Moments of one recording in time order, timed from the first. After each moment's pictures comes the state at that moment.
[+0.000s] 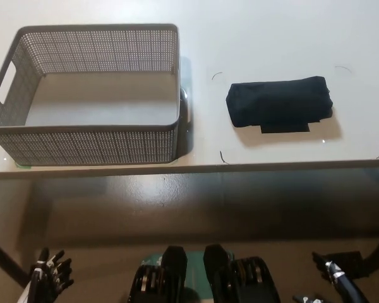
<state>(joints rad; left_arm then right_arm) 0.03 0.24 0.15 0.33 -0.19 0.05 -0.19 -0.01 -0.27 0.10 0.50 -0.06 -0.30 0.14</state>
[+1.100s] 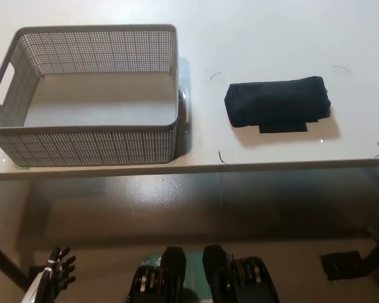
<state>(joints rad) 0.02 0.24 0.12 0.33 -0.08 -0.02 -0.18 0.05 -0.39 -0.19 -0.44 -0.18 -0.19 0.12</state>
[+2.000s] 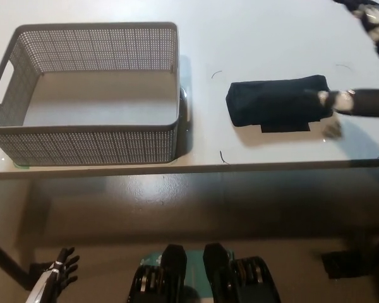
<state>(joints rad) 0.02 0.24 0.09 0.33 -0.02 -0.05 -0.17 -0.68 -0.55 0.16 -0.33 -0.40 0.19 0.36</state>
